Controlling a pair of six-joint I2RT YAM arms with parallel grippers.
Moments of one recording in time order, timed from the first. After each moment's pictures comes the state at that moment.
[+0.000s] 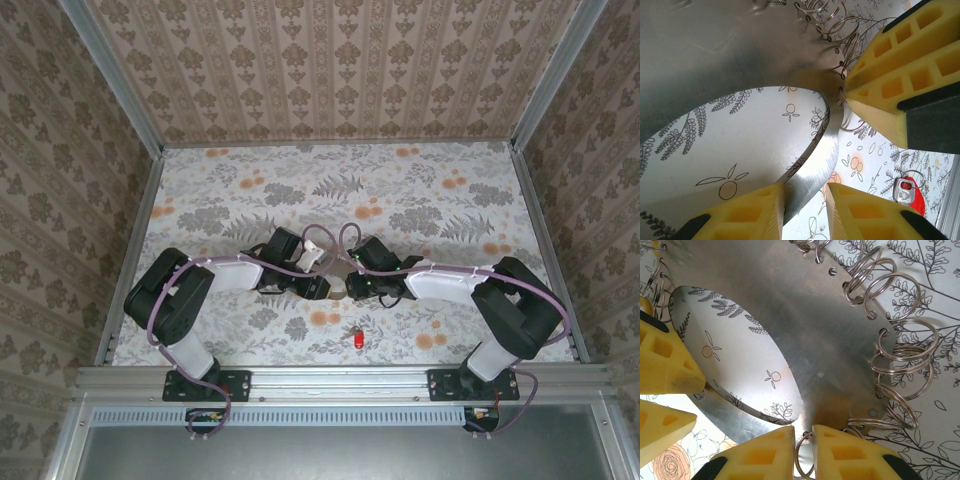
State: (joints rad) left arm -0.67 1.67 0.73 -0.07 0.64 -0.17; right arm 0.72 1.59 0.76 -0.19 -0.09 0.49
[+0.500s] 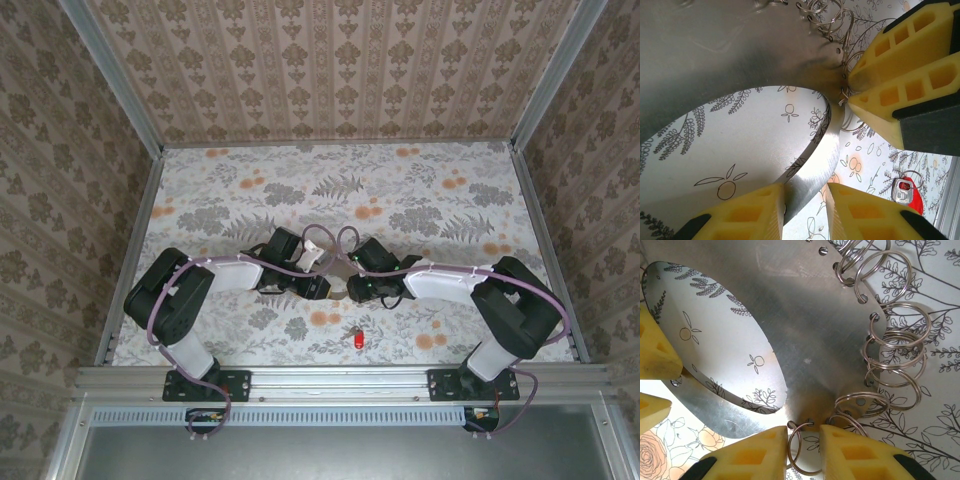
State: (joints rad) left arm -0.67 1.67 0.73 -0.07 0.65 -0.18; right arm 0.72 1.59 0.77 -0.25 -0.06 0.44
